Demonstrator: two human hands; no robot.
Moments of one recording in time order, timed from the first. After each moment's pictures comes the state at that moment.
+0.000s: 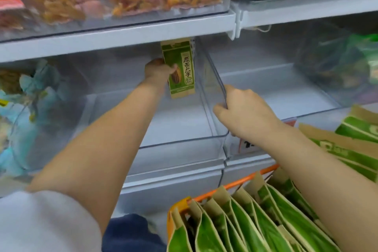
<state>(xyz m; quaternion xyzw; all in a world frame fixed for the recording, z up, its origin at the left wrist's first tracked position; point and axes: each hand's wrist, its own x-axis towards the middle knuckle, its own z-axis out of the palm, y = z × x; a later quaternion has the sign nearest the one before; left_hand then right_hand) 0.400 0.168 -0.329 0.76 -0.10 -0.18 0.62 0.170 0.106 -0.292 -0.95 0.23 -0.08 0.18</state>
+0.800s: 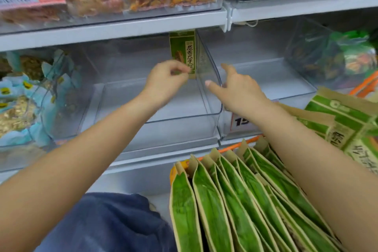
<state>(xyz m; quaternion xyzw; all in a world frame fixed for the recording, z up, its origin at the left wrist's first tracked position) 0.279 0.233 -0.281 0.82 -0.31 -0.08 0.47 0.156 0.116 -0.278 -0.92 0.29 -0.08 0.24</state>
